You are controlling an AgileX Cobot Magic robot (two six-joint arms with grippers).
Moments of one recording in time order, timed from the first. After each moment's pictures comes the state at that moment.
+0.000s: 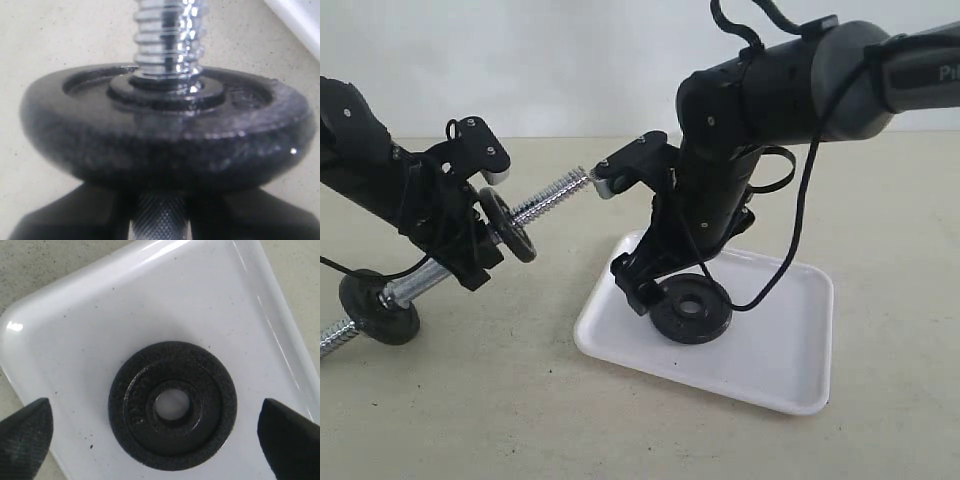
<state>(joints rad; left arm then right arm) -0.23 1.84 -1.09 -0.40 0.47 1.09 0.64 1.96 -1.37 -0.03 0.76 -0.14</state>
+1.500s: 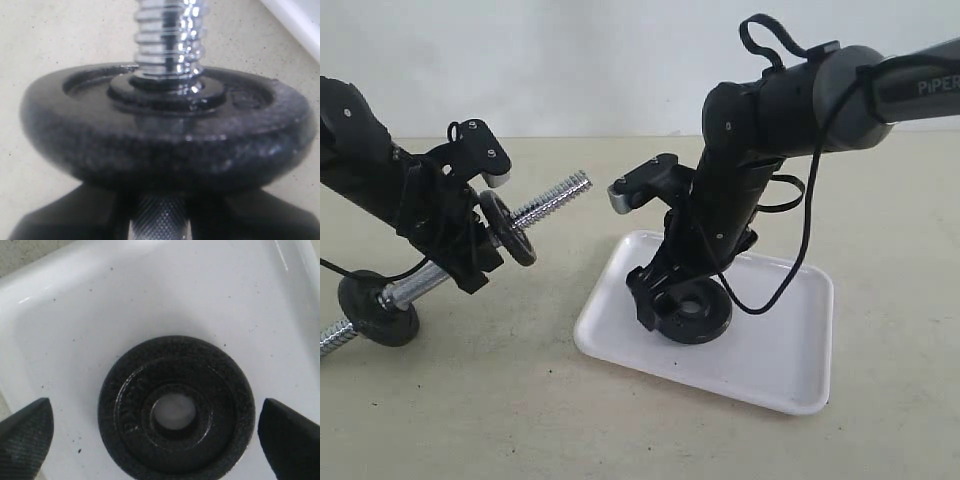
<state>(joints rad) -0.23 1.84 -1.09 -0.40 0.49 1.09 0.56 2.03 -1.37 0.17 0.76 -0.38</state>
